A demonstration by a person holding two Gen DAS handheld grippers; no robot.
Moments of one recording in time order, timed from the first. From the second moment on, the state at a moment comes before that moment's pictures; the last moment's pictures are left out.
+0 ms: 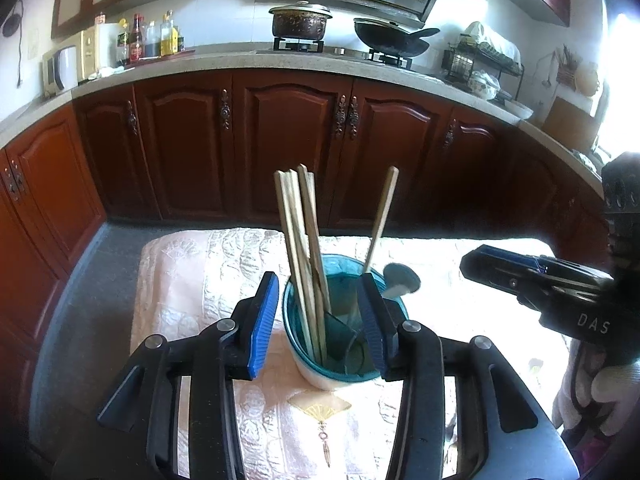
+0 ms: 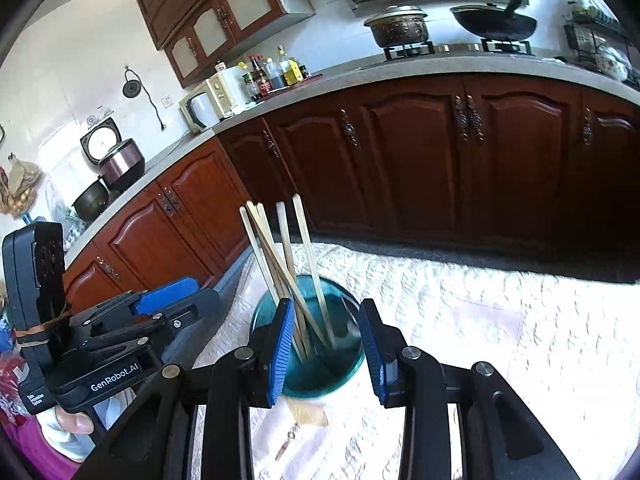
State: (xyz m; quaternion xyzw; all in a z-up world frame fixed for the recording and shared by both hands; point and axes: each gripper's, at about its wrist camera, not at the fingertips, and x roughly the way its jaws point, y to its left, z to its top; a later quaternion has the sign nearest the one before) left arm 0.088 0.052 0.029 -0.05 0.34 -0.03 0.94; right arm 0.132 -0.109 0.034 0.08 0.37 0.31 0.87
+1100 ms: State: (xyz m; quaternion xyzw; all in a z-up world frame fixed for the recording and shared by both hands) left arm 0.047 -0.004 -0.011 -0.03 0.38 -0.09 0.92; right arm 0.071 -0.191 -0.020 0.09 0.41 0.23 0.88
